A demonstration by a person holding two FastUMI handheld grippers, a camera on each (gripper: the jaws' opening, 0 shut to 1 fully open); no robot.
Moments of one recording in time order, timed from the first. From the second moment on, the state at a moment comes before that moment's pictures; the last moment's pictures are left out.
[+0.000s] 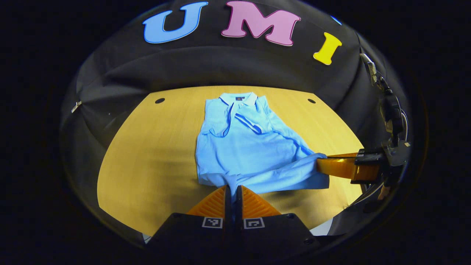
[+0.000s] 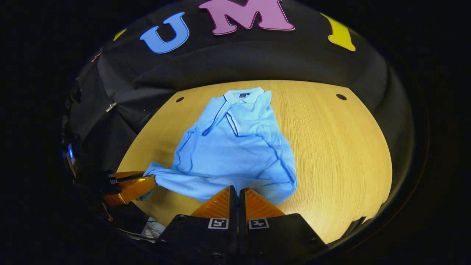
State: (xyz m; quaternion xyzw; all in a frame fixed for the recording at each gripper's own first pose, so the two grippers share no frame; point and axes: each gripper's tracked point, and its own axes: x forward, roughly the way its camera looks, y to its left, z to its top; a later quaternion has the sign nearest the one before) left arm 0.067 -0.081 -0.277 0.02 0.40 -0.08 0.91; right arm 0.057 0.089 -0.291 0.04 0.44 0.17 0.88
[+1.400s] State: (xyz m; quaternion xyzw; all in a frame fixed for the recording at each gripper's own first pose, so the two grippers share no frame) left arm 0.436 -0.083 -0.264 -0.02 0.30 -0.04 0.95; right arm 0.419 0.115 -0.289 0.06 0.31 0.17 0.93
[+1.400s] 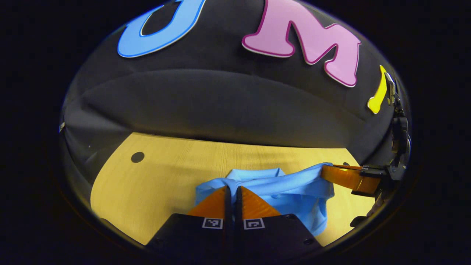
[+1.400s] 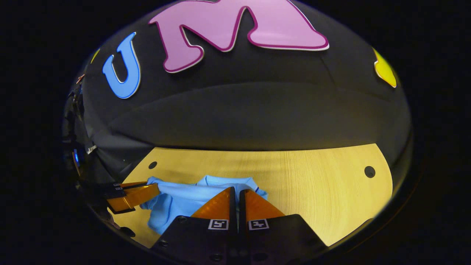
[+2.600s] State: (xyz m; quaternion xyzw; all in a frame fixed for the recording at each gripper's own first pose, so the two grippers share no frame) left arm 0.387 -0.063 -0.213 0.03 0.20 -0.01 0.98; right arm 0.363 0.098 -0.254 0.01 0.28 0.15 0.95
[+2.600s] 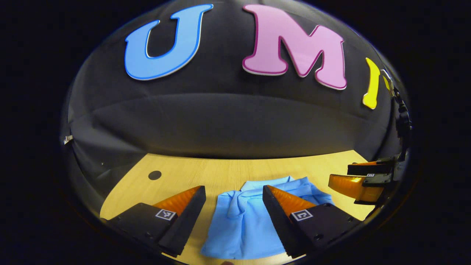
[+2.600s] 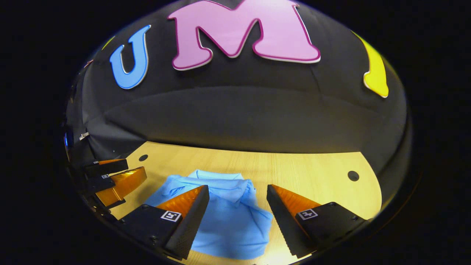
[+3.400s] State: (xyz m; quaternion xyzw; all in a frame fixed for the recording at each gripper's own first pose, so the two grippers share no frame) left arm 0.158 -0.038 0.003 0.03 0.07 -0.08 0.99; right arm 0.158 0.121 -0.029 0.04 0.17 0.15 0.97
